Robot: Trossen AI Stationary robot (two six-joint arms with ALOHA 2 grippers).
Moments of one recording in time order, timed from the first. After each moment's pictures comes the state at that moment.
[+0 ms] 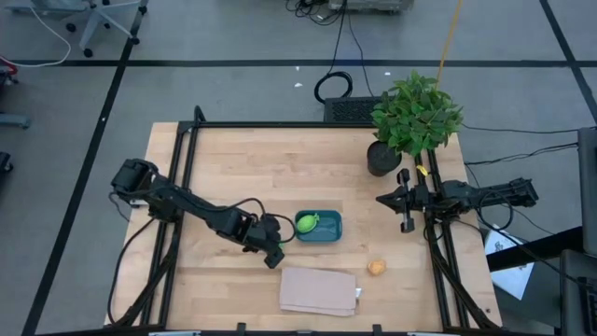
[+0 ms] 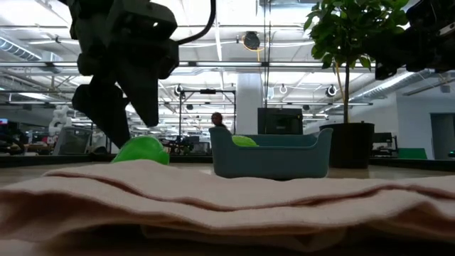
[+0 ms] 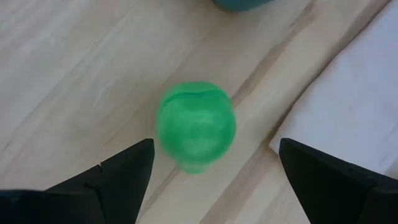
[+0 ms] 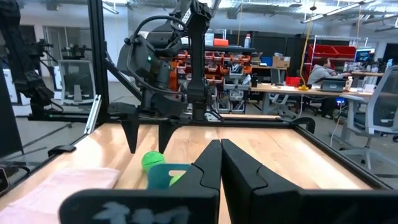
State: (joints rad) left arm -0.34 1.68 1.03 -0.49 -0.04 -1.10; right arm 0.18 0.03 0.02 0.12 0.18 -0.05
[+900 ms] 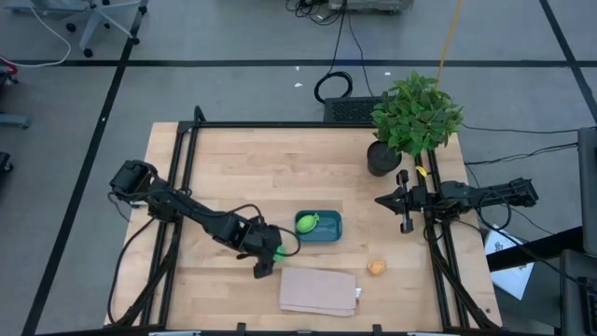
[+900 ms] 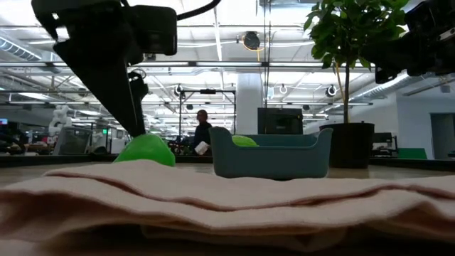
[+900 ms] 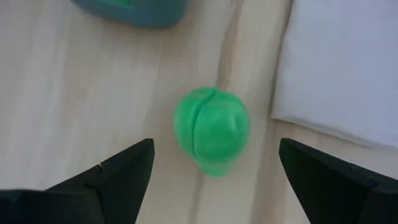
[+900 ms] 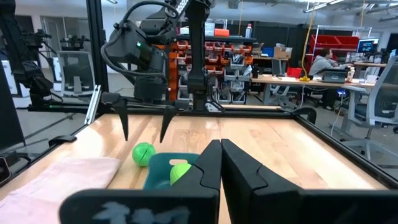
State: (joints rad) left arm -0.39 1.68 1.03 -0.47 -0.12 -0.58; right arm 0.18 0.03 0.02 0.08 0.18 -0.04
